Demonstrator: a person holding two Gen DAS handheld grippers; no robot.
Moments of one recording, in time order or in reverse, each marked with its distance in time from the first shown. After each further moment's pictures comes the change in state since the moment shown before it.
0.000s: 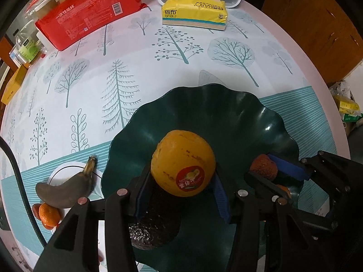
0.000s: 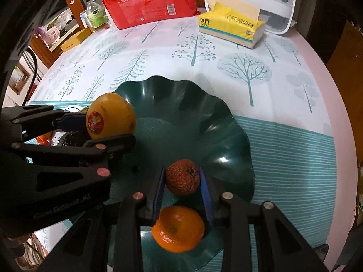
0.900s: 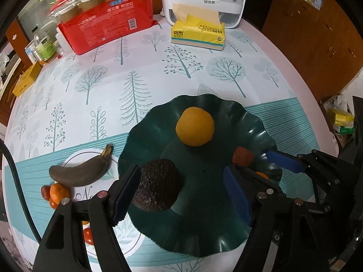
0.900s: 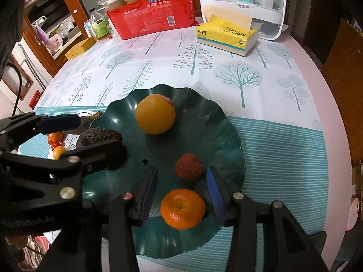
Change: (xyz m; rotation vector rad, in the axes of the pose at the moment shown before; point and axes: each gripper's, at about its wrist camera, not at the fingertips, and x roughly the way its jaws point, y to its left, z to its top) left arm -0.059 0.003 -0.027 -0.067 -0.099 -0.004; right arm -0.035 0.001 -0.011 0.018 -0.056 0.012
